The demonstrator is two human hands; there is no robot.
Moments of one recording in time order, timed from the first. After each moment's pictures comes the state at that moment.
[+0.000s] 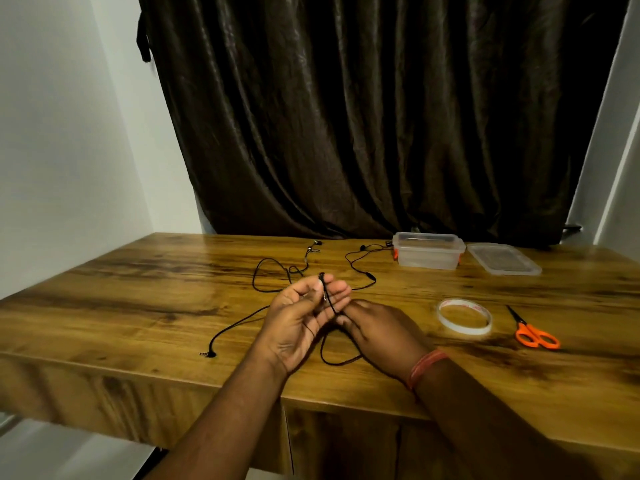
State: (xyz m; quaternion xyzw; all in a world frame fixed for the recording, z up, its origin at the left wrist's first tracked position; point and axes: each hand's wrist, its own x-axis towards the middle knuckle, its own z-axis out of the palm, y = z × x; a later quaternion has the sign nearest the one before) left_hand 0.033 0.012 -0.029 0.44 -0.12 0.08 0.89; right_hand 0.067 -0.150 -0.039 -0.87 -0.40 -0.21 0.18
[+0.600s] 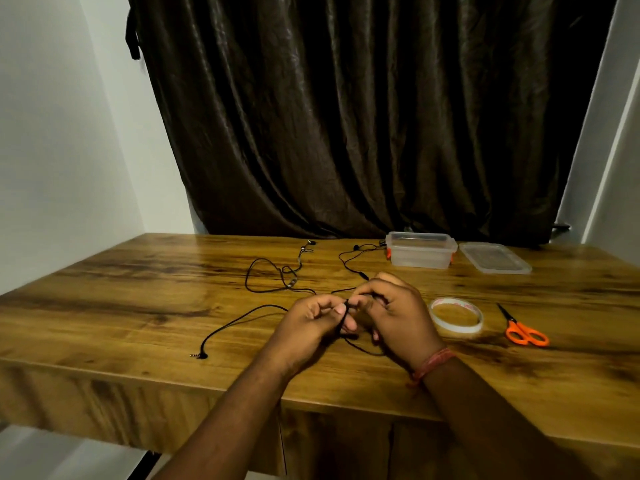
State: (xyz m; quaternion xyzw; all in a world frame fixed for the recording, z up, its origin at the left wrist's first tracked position) left_hand 0.039 -0.001 -0.046 0.65 -0.16 0.03 0.75; right_hand 0.066 -0.169 -0.026 -0.76 -0.32 -0.22 0.52
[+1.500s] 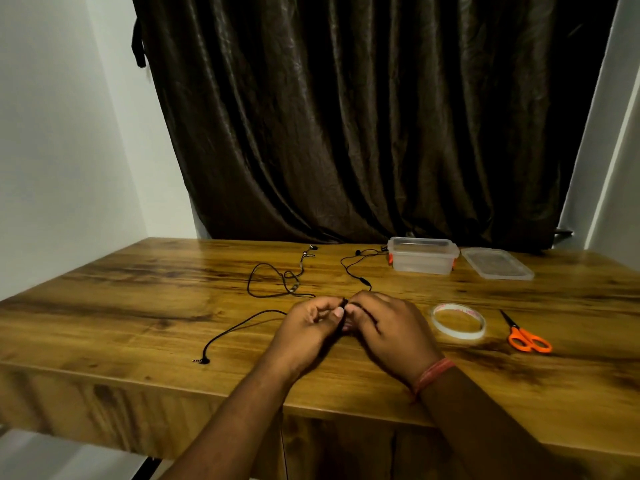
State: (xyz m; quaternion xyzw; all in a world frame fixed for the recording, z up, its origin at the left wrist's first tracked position) left_hand 0.045 0.005 -0.051 0.65 -0.14 0.07 0.74; right_hand 0.060 -0.167 -0.032 -0.84 -0.36 -0.31 0.27
